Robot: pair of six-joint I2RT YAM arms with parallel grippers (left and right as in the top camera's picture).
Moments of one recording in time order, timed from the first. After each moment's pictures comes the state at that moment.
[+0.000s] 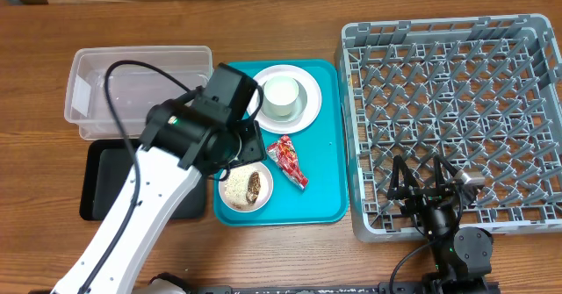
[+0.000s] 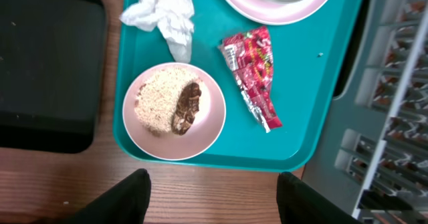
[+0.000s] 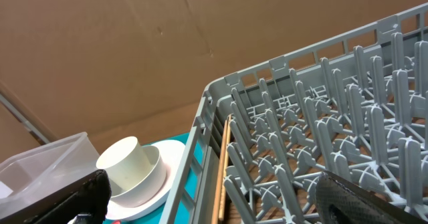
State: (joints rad) left arm -0.48 1.42 1.48 -1.34 0.01 -0.73; right arm 0.15 0.01 0.02 -0.03 -0.03 0.41
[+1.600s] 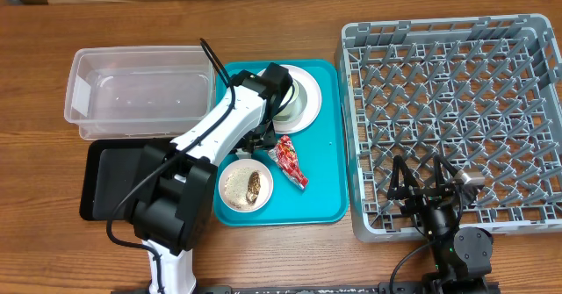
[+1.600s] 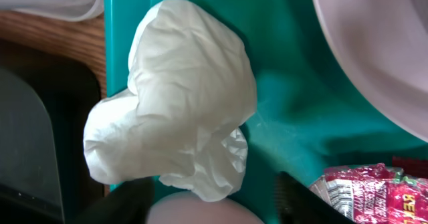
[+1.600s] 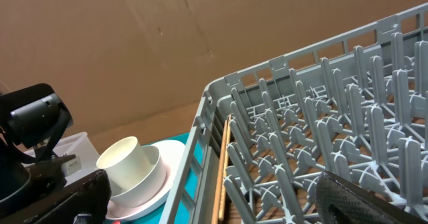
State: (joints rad) left arm -0.47 2.01 1.48 -1.13 -0.22 -0.70; right arm 0.15 0.01 0.02 -0.04 -0.03 0.41
